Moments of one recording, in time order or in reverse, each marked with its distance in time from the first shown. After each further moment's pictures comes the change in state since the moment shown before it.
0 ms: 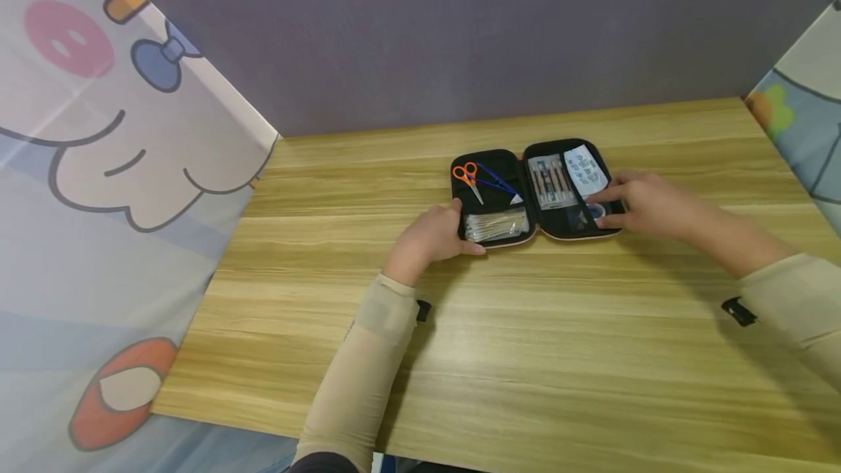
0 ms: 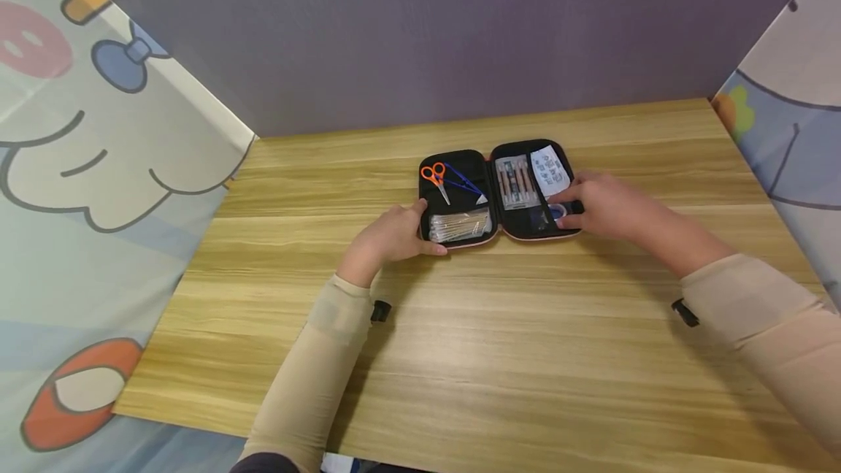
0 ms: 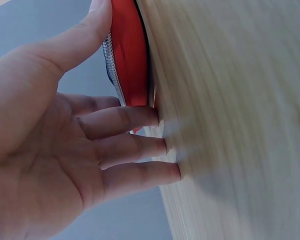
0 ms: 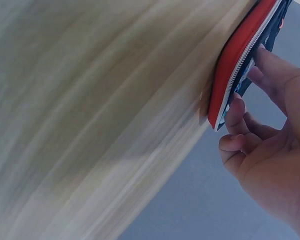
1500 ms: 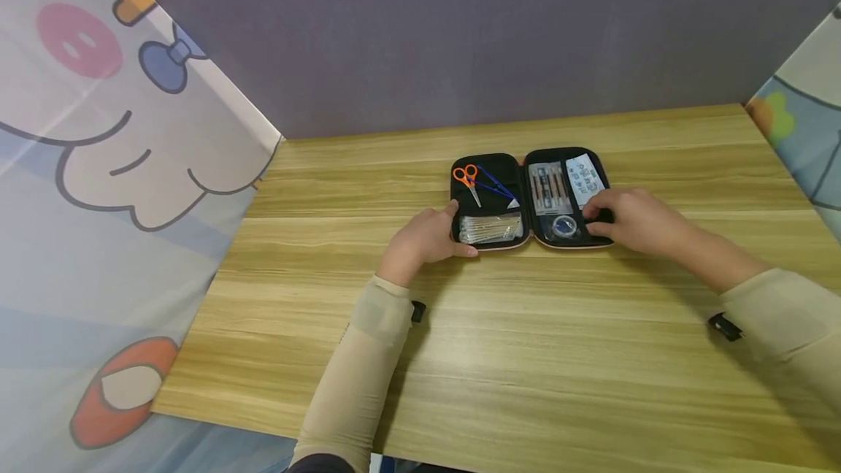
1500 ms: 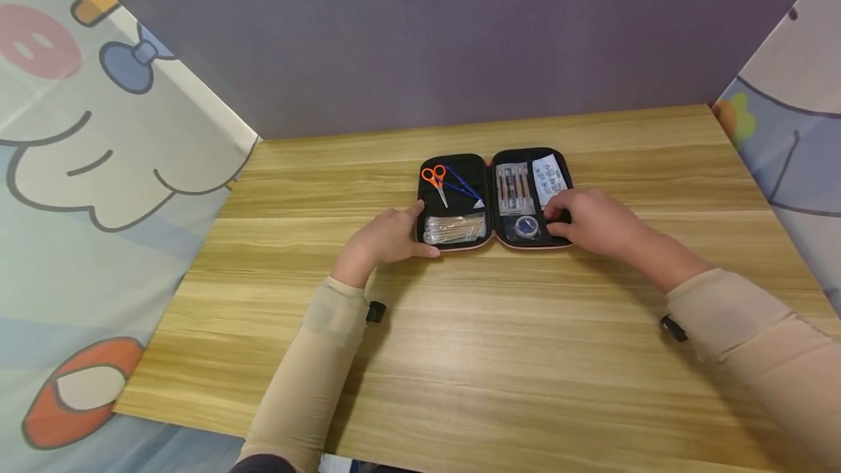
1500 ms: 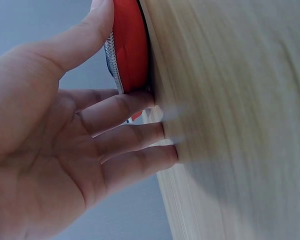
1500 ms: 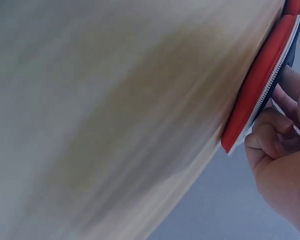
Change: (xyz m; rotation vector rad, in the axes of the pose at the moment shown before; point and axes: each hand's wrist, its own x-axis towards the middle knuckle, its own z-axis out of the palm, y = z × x) left_hand -0.005 -0.010 -0.004 -0.010 0.003 -0.004; right_hand 0.001 -0.014 0.019 0.100 0.111 -0.008
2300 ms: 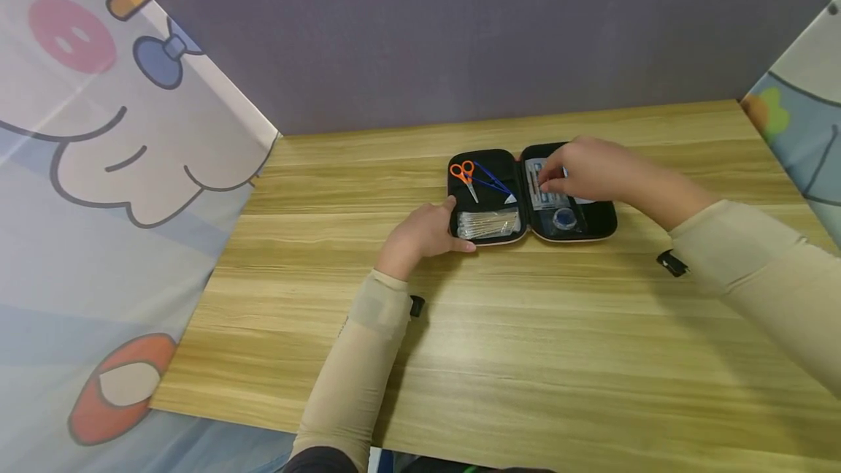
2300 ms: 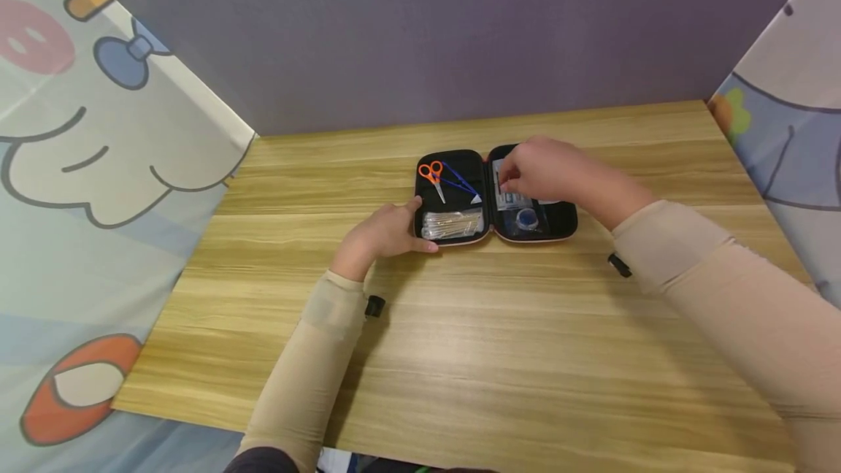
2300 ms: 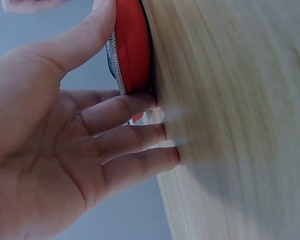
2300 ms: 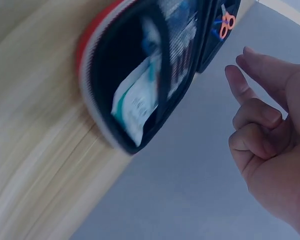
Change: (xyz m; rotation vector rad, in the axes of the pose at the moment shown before) left_hand 0.001 0.001 -0.003 0.002 -0.019 -0.012; right_hand 0.065 -0.057 -0.053 -0.098 -0.196 -0.096
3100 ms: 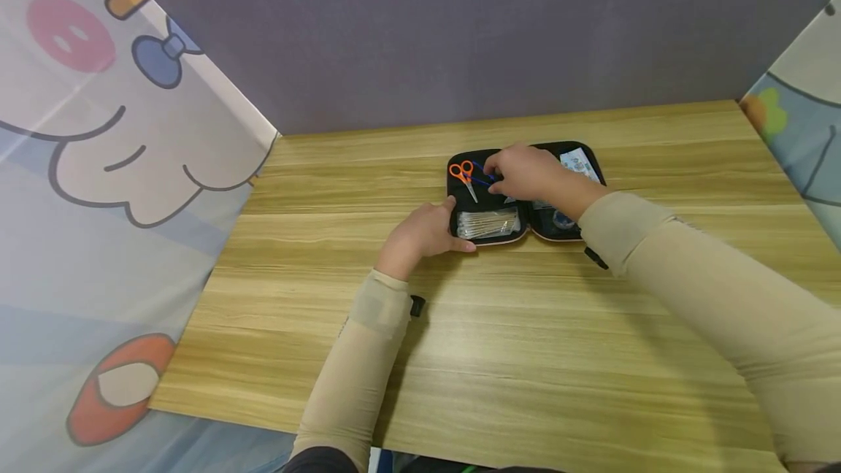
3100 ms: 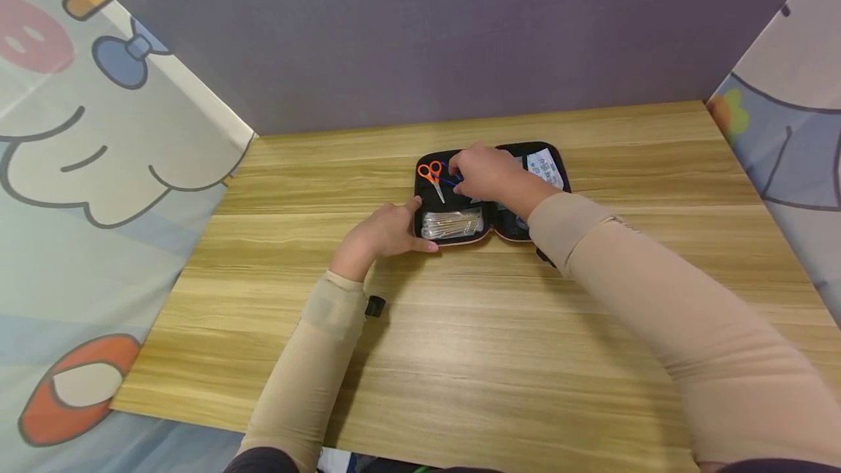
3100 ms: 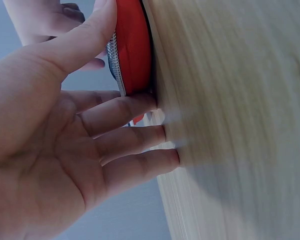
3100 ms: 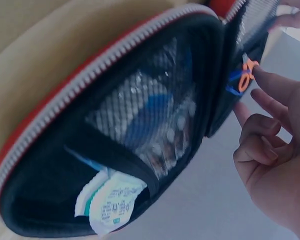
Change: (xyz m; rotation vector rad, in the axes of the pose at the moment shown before) left_hand 0.000 0.000 -0.001 0.007 -0.005 0.000; right_hand 0.074 -0.042 0.034 -0.034 -0.058 0.192
